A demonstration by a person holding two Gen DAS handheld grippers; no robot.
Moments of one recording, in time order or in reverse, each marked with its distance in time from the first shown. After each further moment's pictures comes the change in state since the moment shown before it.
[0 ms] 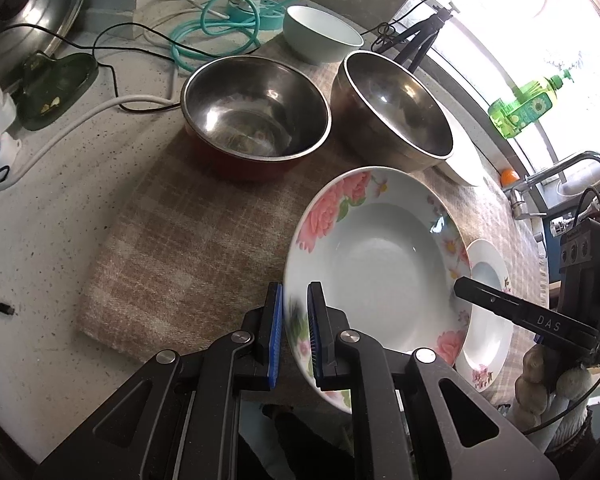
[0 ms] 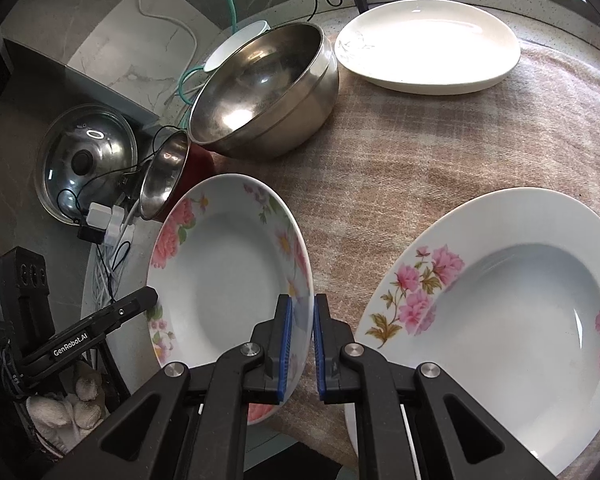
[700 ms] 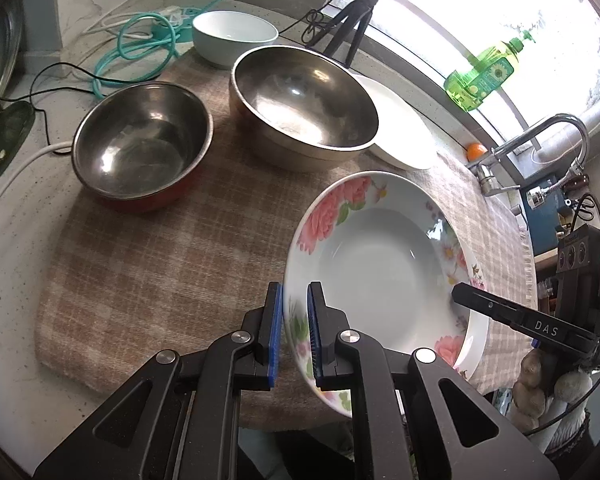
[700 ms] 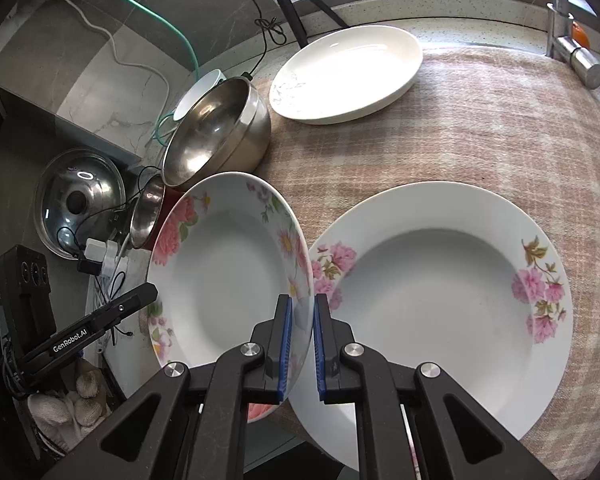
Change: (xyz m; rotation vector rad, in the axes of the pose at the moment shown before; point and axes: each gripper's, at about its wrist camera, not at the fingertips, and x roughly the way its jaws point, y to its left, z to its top) left arm 0.014 -0.064 0.013 0.136 0.018 -0.063; right arm -0.052 -0.048 -0.015 0.112 -0.092 -0.034
